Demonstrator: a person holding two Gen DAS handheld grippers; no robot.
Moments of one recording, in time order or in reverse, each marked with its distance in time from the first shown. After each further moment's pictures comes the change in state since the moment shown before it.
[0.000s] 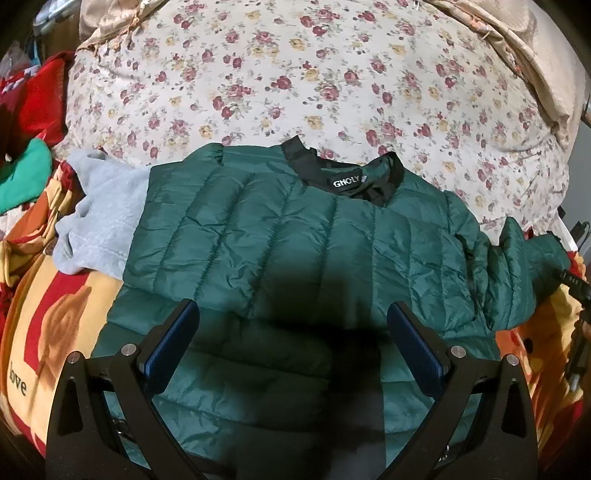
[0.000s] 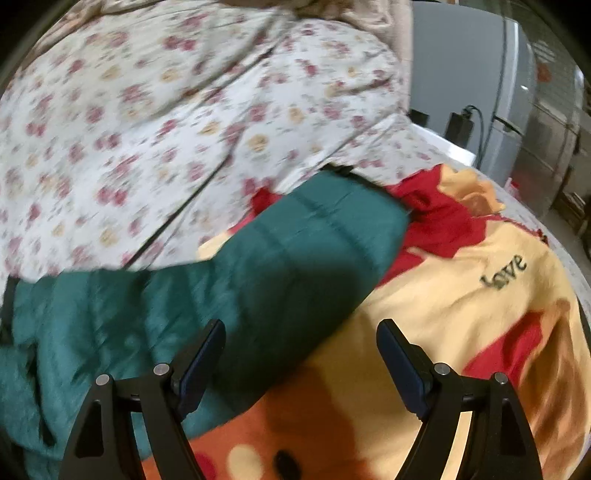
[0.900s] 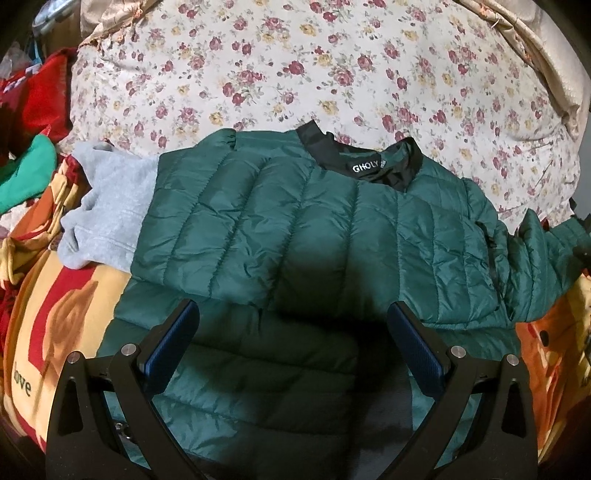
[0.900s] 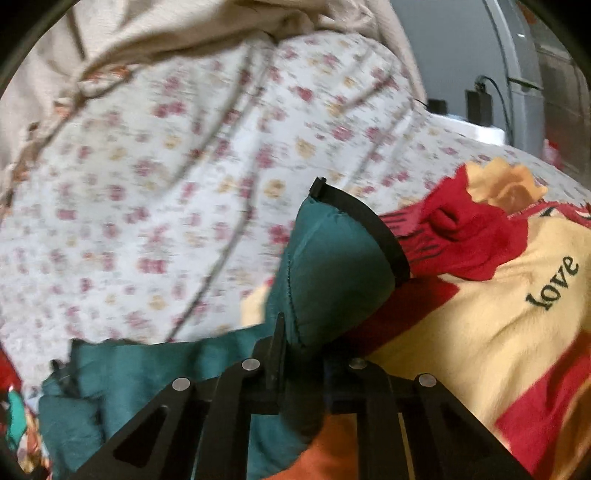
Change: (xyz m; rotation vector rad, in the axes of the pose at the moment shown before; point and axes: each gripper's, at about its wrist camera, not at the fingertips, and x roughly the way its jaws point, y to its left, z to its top) left arm 0.012 0.011 -0.007 0.015 0.022 0.043; right arm -0.007 -0.028 0.027 0.157 -0.083 0.342
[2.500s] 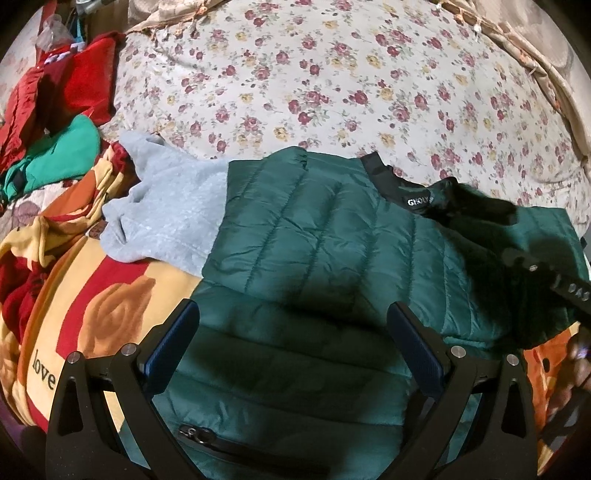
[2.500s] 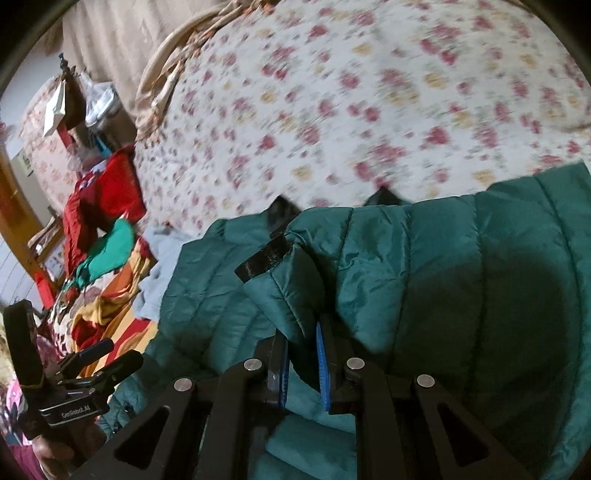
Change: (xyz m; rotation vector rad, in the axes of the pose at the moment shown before) left arm -0.024 0.065 0.001 -0.116 -0.050 0.048; right arm -0.004 0.326 -0.154 -0.480 0.300 0.539
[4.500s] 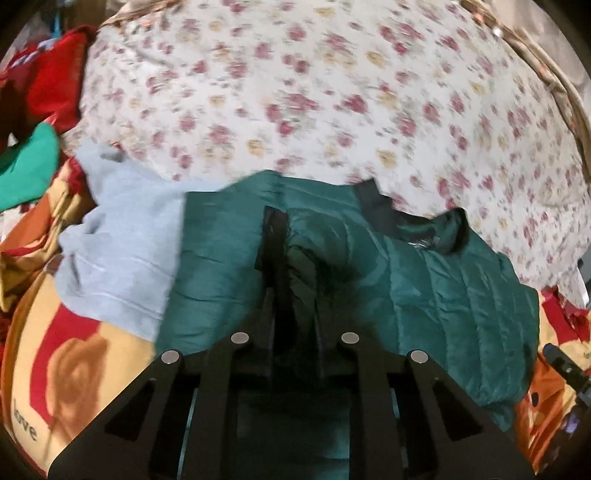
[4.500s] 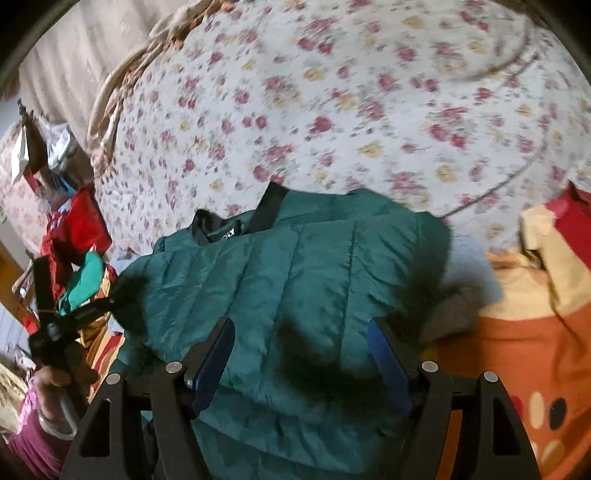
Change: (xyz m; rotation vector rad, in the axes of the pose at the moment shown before) left arm 0.057 -0.008 0.061 -0.023 0.029 -0.054; right arm -0.052 -0.085 -0.024 0.159 -0.020 -0.107
